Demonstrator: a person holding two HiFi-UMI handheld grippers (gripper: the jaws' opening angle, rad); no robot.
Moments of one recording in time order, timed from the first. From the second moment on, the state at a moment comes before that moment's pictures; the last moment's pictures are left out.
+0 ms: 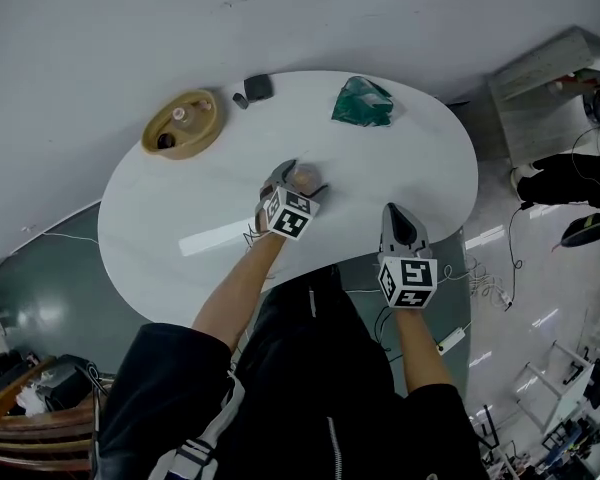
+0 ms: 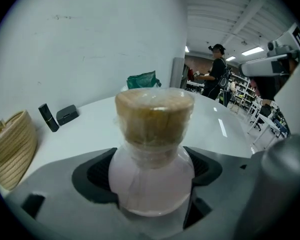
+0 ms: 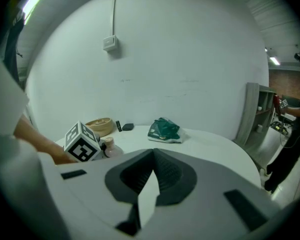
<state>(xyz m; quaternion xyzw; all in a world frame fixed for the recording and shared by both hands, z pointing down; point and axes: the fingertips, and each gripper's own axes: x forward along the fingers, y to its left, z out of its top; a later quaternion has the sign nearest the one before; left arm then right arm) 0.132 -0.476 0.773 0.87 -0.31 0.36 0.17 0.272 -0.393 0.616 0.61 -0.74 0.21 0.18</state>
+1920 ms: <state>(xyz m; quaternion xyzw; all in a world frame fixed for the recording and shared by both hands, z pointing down) 0.003 -0.438 0.531 0.88 -0.44 0.15 0.09 0.194 -0.422 0.508 0.56 -0.82 0.08 0.10</state>
